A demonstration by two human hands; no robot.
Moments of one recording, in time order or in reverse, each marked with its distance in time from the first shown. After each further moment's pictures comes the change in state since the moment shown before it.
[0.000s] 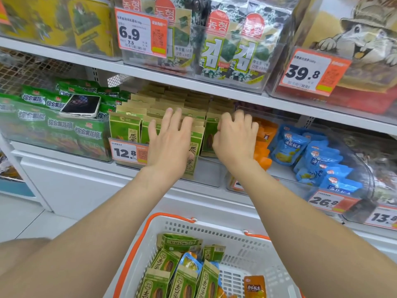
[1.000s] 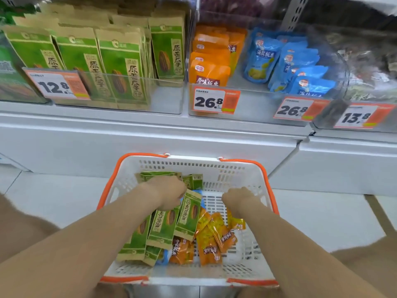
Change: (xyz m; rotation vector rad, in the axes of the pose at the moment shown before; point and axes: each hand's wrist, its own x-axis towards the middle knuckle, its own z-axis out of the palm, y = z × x) left_hand -0.171 0.058 0.142 0.131 -1.169 0.488; right_hand -0.318 0.150 0.120 -0.108 -1.305 -0.202
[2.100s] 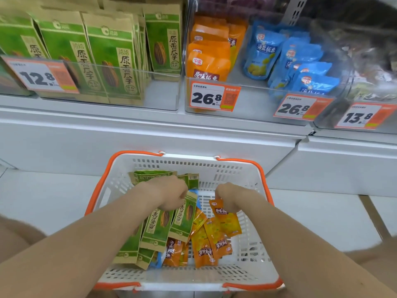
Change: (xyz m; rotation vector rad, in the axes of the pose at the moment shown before) left_hand 0.021 0.008 0.004 -0.139 -0.041 0.009; right_hand 0.001 -0.003 -0.027 0.229 -0.117 -0.057
